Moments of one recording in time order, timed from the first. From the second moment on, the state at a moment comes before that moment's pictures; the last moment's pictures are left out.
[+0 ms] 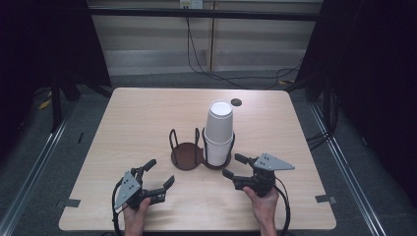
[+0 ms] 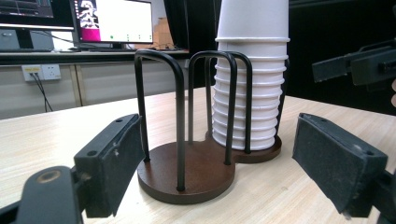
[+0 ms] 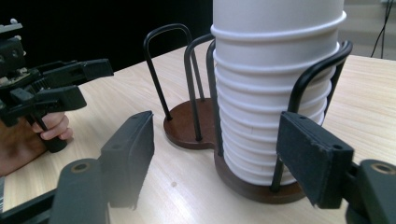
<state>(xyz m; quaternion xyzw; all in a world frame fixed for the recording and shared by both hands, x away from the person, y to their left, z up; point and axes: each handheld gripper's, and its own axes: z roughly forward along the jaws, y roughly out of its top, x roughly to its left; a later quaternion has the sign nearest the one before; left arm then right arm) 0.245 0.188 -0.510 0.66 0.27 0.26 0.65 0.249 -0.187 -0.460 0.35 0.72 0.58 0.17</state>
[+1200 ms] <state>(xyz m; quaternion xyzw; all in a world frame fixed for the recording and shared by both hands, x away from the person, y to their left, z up) 0.245 0.188 -0.510 0.66 0.26 0.25 0.65 0.310 -0.191 -0.368 0.32 0.74 0.57 0.14</state>
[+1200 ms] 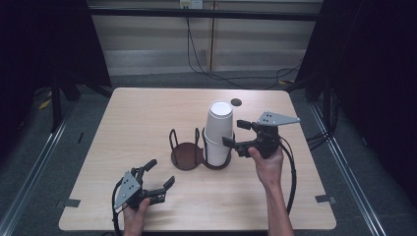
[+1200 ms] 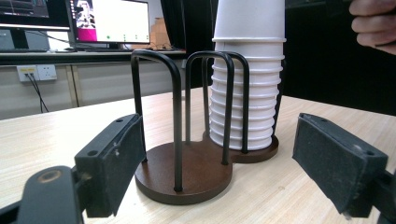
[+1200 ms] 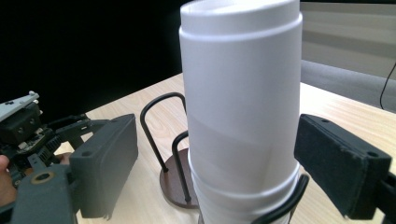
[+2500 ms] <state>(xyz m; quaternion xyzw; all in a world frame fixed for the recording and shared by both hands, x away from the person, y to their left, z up) 0.246 0.188 -0.510 0.67 0.26 0.25 0.65 0.372 -0.155 -0.323 0.29 0.83 0.47 0.11</state>
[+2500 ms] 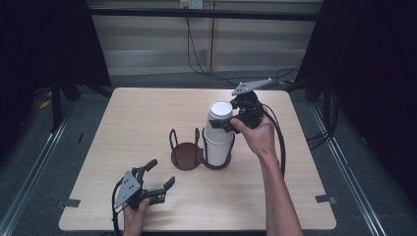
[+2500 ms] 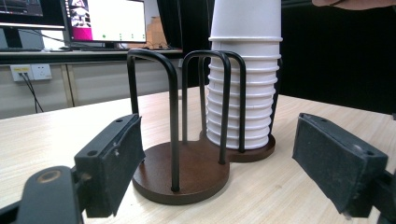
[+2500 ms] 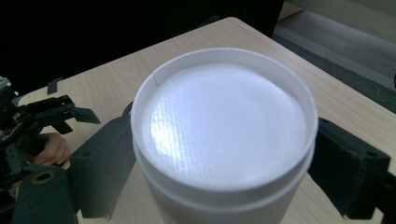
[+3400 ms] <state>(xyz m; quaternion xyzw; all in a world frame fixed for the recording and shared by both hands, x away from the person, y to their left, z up) 0.246 0.189 -0.510 0.67 0.26 0.25 0.65 0.375 -0.148 -0.321 0.29 0.84 0.45 0.12</state>
